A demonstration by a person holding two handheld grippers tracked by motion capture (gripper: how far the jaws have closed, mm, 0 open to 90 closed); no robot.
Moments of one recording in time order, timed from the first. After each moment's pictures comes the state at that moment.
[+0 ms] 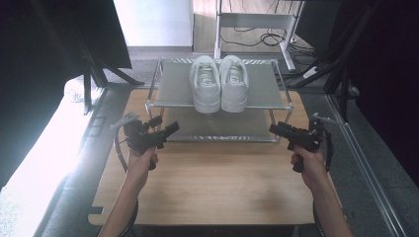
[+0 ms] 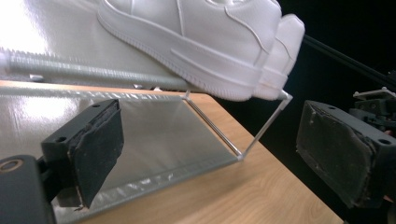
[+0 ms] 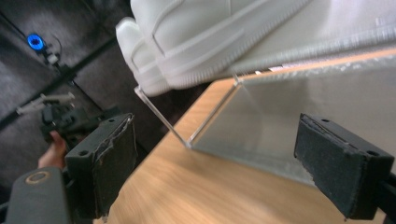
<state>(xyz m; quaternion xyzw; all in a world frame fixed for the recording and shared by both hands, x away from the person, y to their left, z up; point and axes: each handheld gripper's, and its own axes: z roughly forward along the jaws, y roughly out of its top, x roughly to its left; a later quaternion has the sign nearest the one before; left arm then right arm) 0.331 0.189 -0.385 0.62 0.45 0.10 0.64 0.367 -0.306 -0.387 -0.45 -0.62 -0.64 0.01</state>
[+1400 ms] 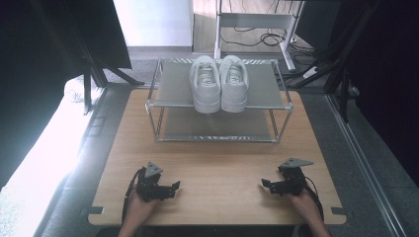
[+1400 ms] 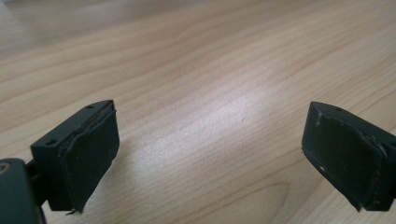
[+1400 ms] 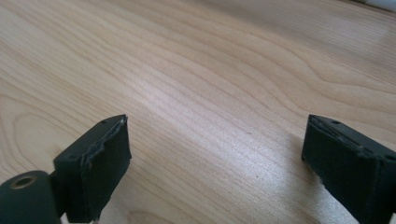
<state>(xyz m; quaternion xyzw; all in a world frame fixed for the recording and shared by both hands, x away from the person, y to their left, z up) 0.272 0.169 -0.518 0.79 0.47 0.15 0.36 0.313 -0.292 -0.516 -0.42 -0.82 -0.36 -0.14</state>
